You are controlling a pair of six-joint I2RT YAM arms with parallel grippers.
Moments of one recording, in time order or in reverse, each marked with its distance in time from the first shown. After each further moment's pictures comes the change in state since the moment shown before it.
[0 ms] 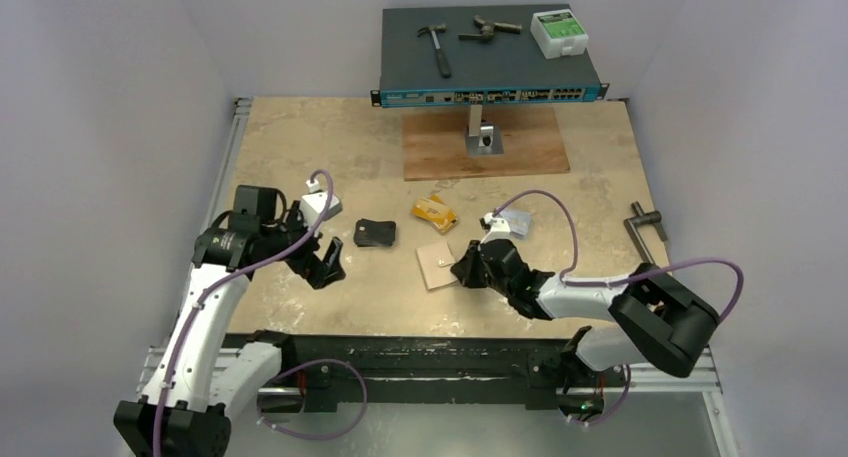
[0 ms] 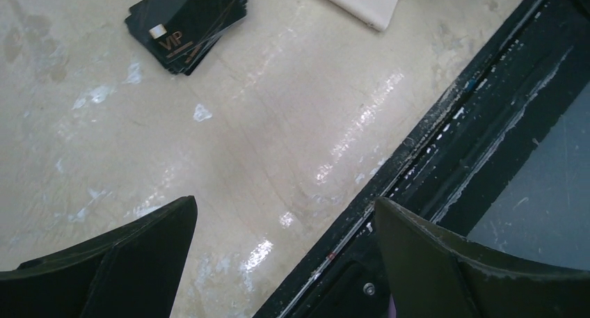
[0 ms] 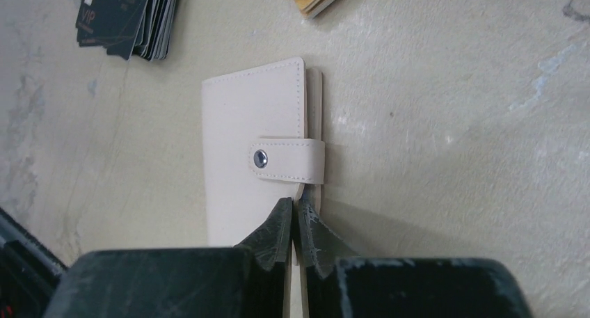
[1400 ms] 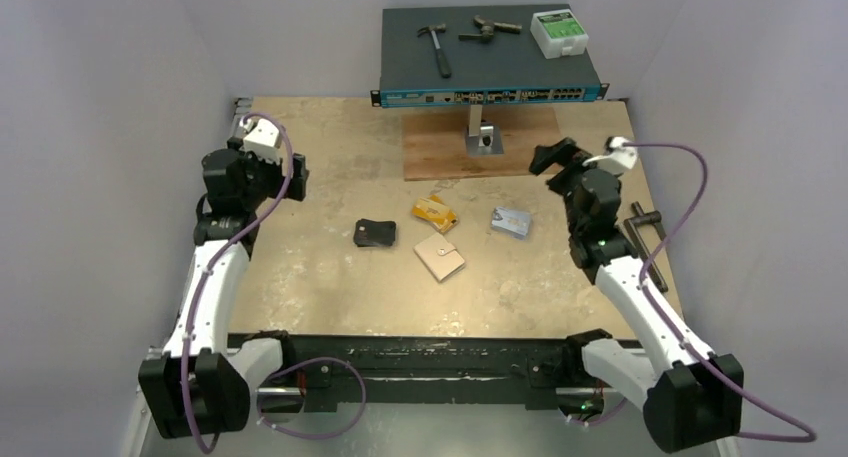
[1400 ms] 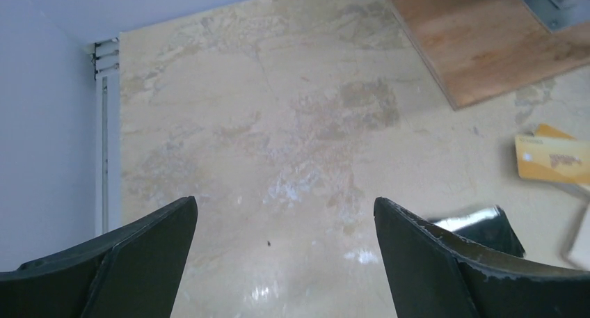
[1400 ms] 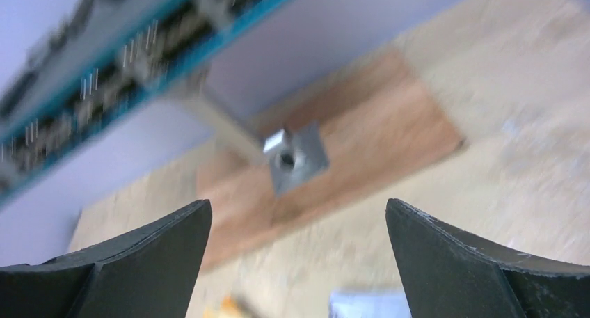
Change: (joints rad) left arm 0.172 0.183 -0.114 0.996 -0.318 -0.278; right arm -0.643 -0.385 0.332 -0.177 0.148 -0.181
